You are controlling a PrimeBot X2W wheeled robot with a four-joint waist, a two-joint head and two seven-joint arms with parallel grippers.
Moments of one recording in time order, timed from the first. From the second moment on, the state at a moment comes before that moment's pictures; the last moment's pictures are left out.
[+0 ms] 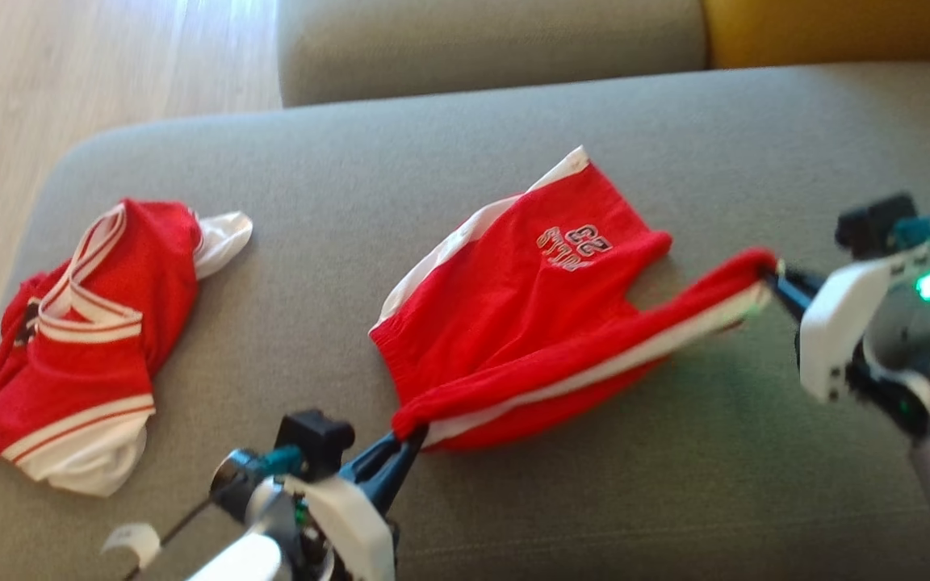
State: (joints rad) left arm -0.19 0.37 -0.84 0.14 -0.60 0.04 -0.03; right arm -0.40 -0.40 0.19 0.29 0.43 0.13 0.48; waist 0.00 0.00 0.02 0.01
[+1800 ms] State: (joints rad) left arm -0.67 0.10 -0.74 0.63 -0.64 -0.01 -0.21; right arm -1.13 -0.24 0.25 1.15 0.34 0.13 -0.01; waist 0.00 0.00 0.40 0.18
